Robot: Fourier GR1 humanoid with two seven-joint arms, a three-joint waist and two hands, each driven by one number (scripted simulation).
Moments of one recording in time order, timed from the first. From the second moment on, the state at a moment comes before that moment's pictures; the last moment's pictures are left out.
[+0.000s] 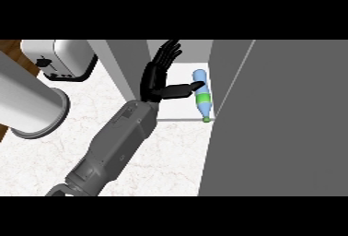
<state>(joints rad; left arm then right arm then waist) -0.90 0.00 -0.34 -0.60 0.66 0.24 -0.61 0.33 -0.26 0.41 -2.48 -0.02 -0.06 0.15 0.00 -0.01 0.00</state>
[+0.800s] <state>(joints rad) -0.33 0.19 -0.50 -1.34 0.58 0.34 -0.45 0.26 -0.37 0.56 -2.48 0.00 0.03 0.30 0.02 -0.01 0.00</state>
